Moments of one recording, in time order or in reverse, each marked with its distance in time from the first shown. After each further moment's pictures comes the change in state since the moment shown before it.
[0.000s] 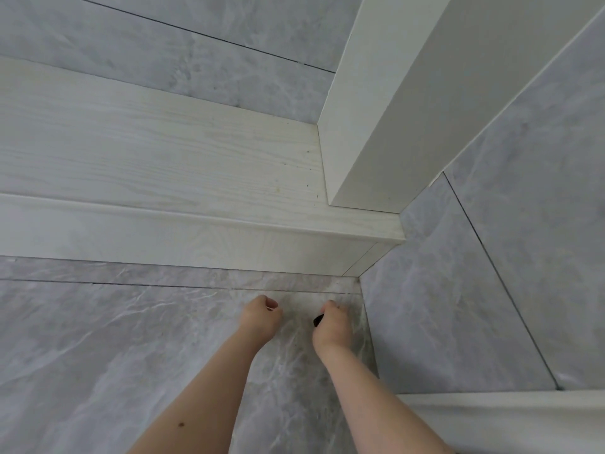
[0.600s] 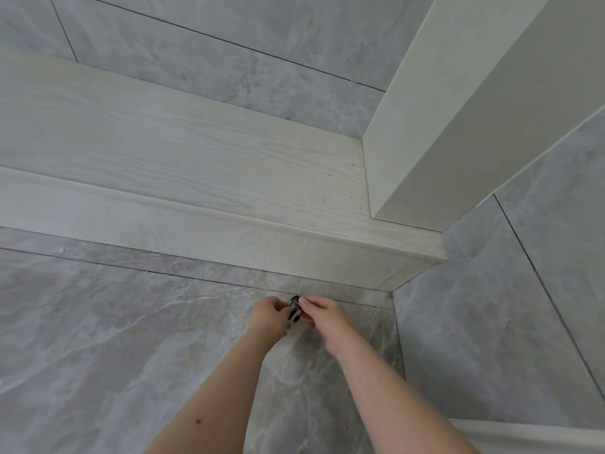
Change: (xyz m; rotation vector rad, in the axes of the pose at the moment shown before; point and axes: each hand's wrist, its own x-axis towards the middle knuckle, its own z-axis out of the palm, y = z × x) left_hand -0.008 -0.014 -0.039 -0.174 0.079 -0.033; right_hand -0.010 -0.061 0.012 0.841 -0.408 0.051
